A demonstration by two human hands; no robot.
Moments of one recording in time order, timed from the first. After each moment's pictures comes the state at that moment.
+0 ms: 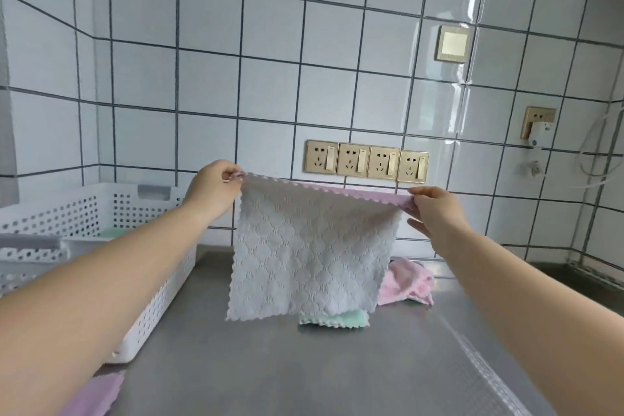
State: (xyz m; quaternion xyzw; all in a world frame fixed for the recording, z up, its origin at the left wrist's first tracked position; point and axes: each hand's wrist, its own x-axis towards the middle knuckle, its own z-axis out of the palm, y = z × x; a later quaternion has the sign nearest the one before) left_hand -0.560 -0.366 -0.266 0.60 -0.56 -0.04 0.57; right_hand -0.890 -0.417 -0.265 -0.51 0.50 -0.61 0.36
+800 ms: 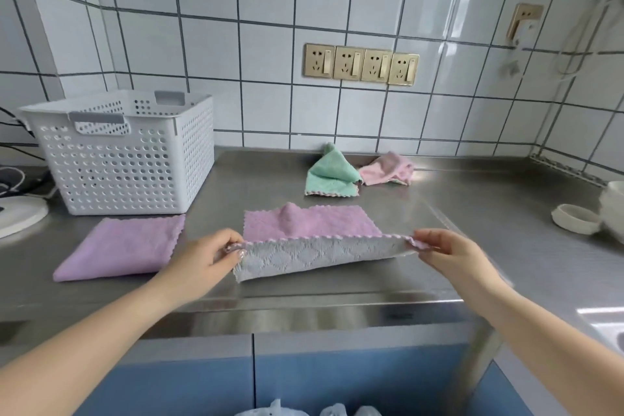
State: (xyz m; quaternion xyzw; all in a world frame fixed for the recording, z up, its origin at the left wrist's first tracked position) left_hand -0.577 -0.126 -0.474 0.59 -0.72 -0.13 0.35; right_hand -0.962 -0.187 -0.458 -0.63 0.56 -0.42 0.32
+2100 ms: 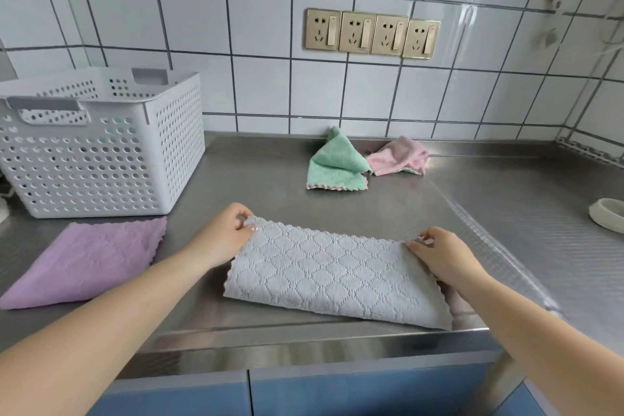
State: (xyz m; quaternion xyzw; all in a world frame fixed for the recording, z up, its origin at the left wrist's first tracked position) left_hand -0.589 -0.239 -0.483 0.68 -0.60 -0.23 0.35; right_hand -0.934 -0.265 -0.476 -0.65 0.68 -0.26 0.21
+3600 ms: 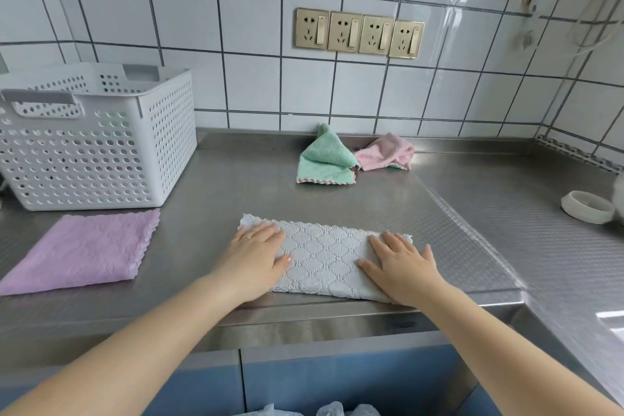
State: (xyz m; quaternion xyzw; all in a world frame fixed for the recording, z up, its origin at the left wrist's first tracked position) left_hand -0.650 -0.201 -0.500 0.63 -0.77 0.01 0.08; right_hand -0.905 -0.227 -0.494 -0.78 0.62 0.01 0.03
